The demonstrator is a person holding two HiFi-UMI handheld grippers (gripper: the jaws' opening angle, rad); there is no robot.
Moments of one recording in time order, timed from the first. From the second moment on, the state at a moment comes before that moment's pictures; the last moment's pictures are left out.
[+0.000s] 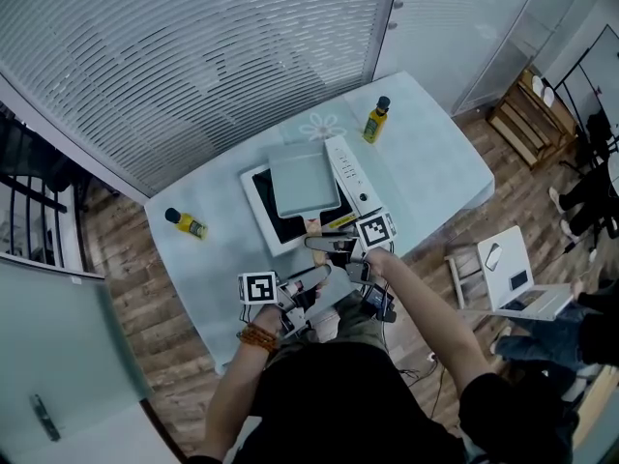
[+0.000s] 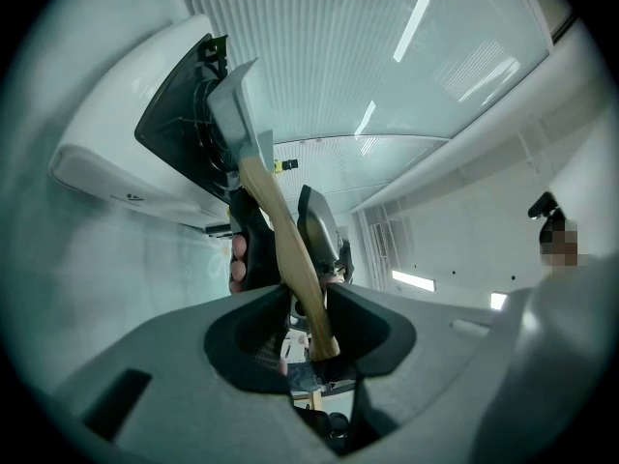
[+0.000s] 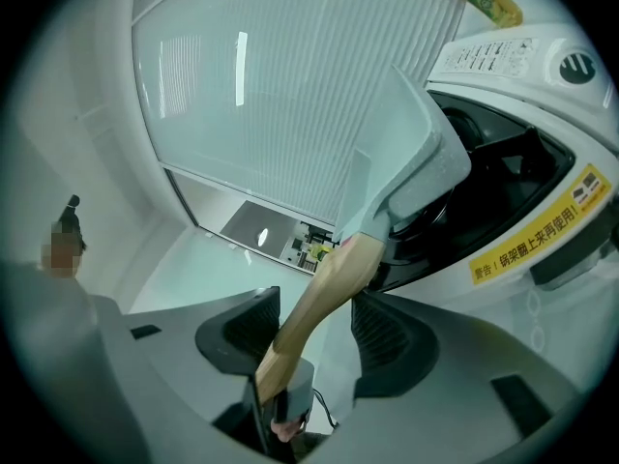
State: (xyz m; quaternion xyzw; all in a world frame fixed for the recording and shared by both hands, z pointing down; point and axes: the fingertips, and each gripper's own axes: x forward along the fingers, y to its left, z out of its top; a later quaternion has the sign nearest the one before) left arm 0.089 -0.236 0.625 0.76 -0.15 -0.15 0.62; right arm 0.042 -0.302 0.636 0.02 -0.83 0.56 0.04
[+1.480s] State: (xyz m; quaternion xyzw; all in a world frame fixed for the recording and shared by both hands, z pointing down) left arm 0.087 -0.230 0.578 0.81 -0.18 -0.05 0.55; right arm 0.043 -0.300 0.590 0.04 -0.84 0.55 -0.03
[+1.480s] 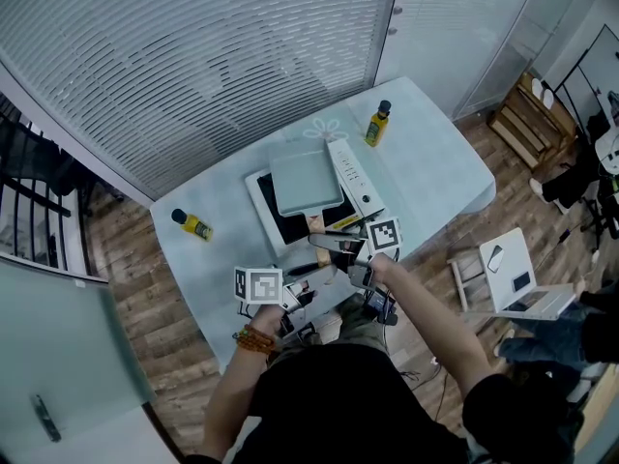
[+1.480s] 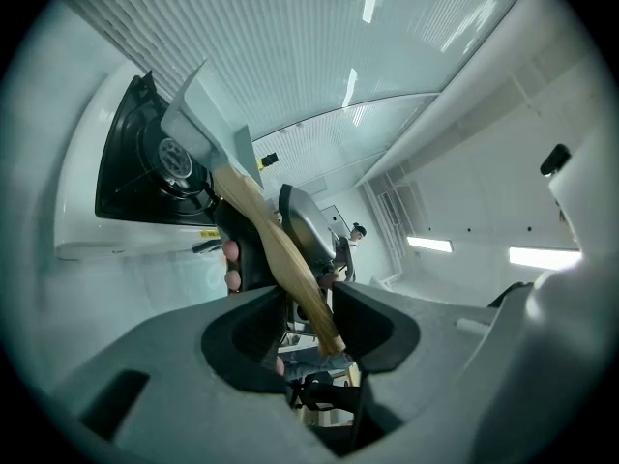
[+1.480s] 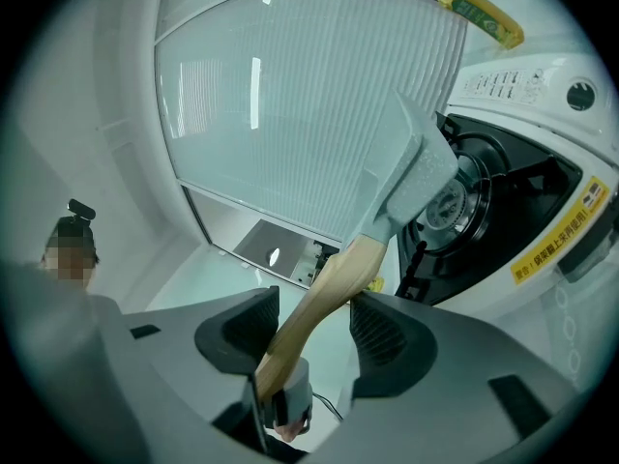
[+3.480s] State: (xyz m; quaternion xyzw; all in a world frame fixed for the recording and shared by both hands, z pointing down) left arm 0.065 -0.188 0.440 0.89 -0.15 -0.04 0.43; right arm 0.018 -0.257 0.428 0.03 -0.88 0.46 -0.06
